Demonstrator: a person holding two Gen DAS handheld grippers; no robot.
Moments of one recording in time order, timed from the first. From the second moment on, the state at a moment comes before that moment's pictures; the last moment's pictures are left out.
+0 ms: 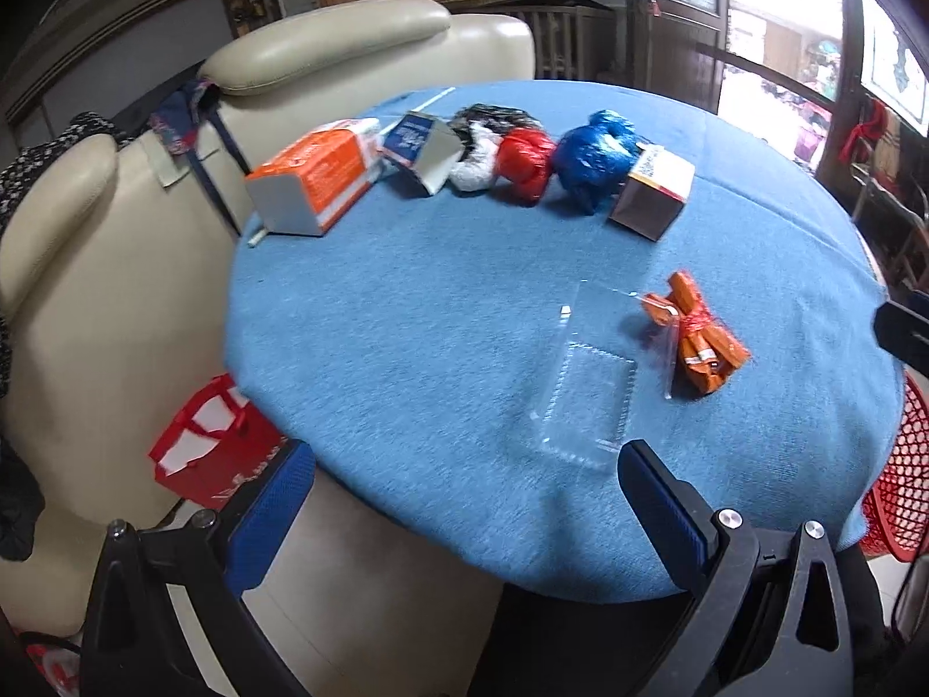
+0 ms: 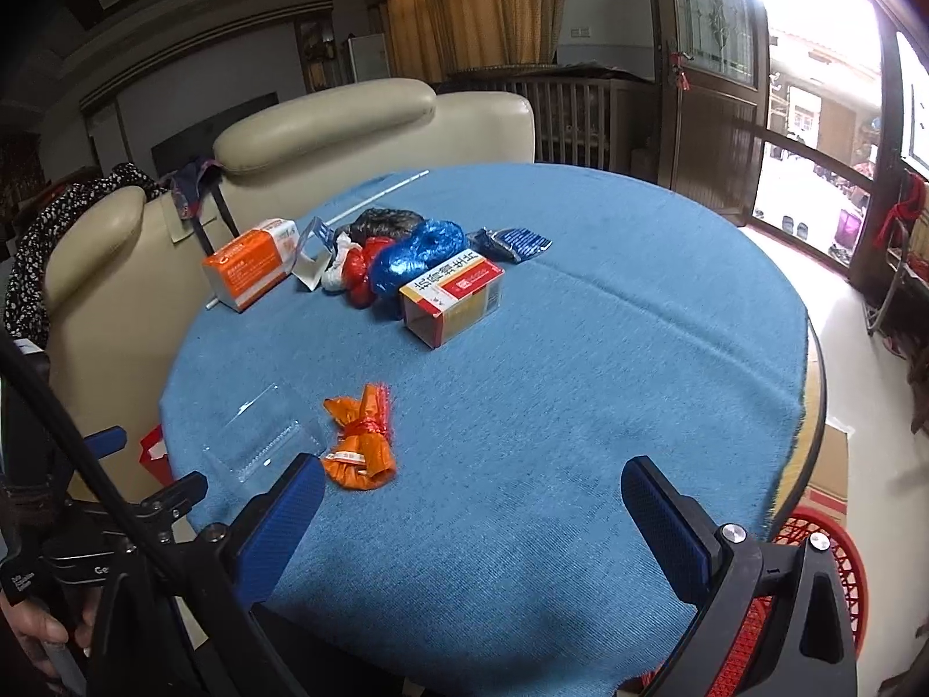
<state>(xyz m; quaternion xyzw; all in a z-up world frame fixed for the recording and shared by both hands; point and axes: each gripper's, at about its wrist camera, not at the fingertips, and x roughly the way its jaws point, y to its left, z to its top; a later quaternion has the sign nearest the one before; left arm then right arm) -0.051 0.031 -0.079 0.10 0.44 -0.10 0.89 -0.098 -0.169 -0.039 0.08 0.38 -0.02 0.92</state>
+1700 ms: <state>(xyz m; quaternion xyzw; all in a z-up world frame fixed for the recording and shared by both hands) 0.005 0.019 -0.076 0.04 0.48 -0.21 0.85 0.003 -0.160 -0.111 0.13 0.47 0.10 0.87</state>
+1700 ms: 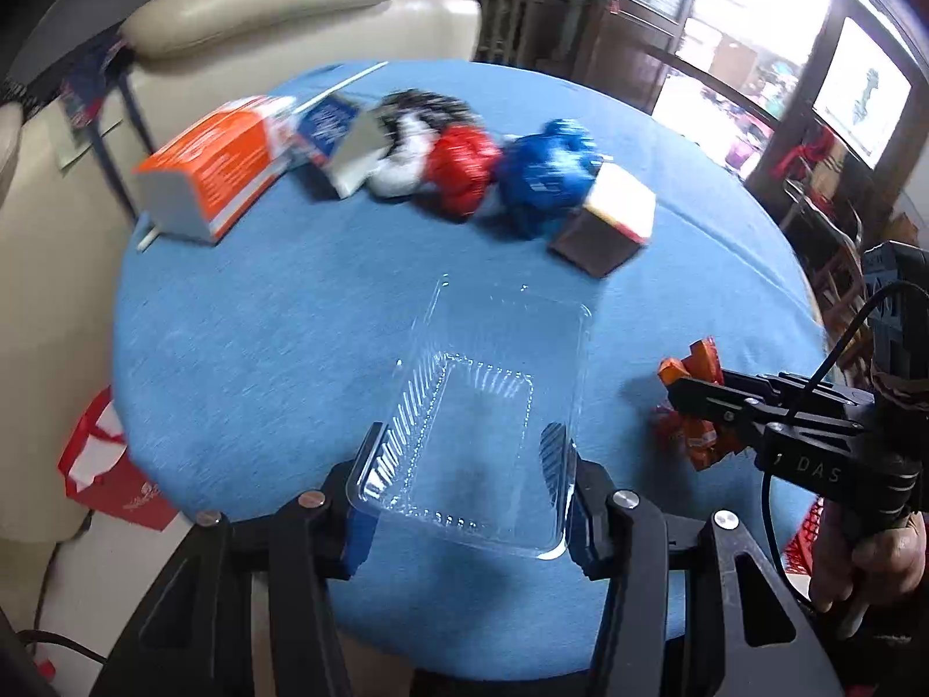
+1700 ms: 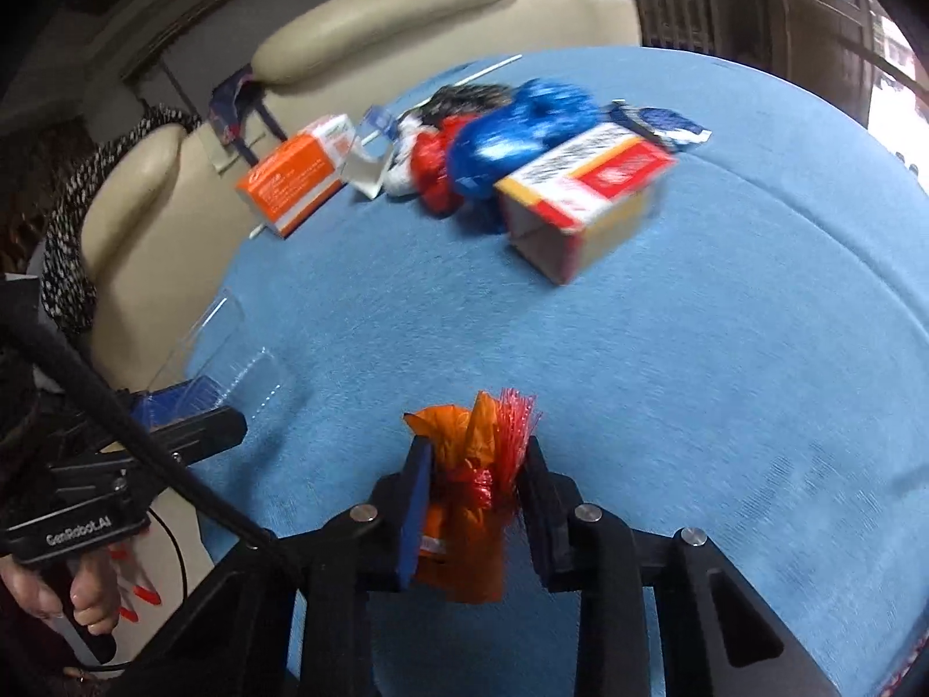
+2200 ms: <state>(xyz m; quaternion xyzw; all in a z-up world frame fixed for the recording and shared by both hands) -0.038 -0.173 -0.056 0.18 0.45 -0.40 0.78 -0.129 -0.317 -0.090 0.25 0.39 -0.05 0.88</state>
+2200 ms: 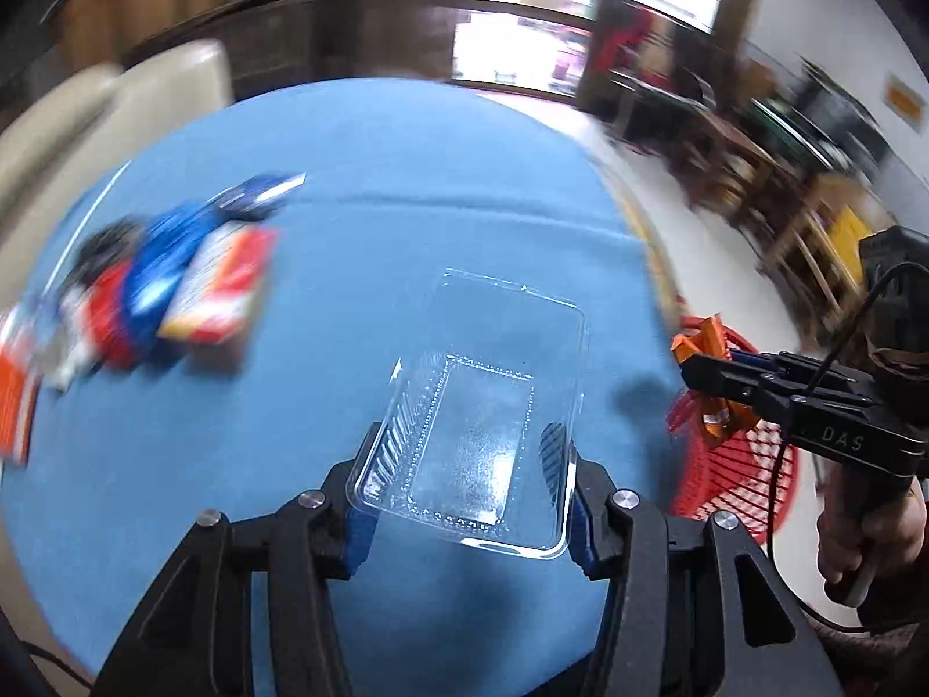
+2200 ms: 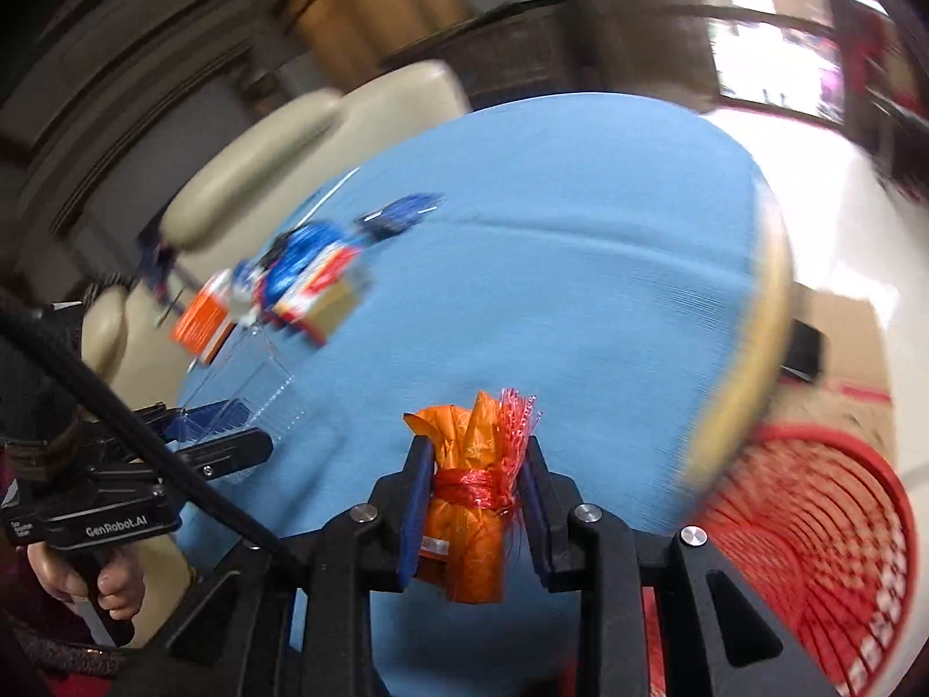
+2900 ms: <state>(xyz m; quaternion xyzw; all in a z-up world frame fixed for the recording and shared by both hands) -0.126 -0.322 -0.088 0.26 0.49 -0.57 0.61 -0.292 -0.424 -0.138 0.44 0.34 -0.17 0.81</state>
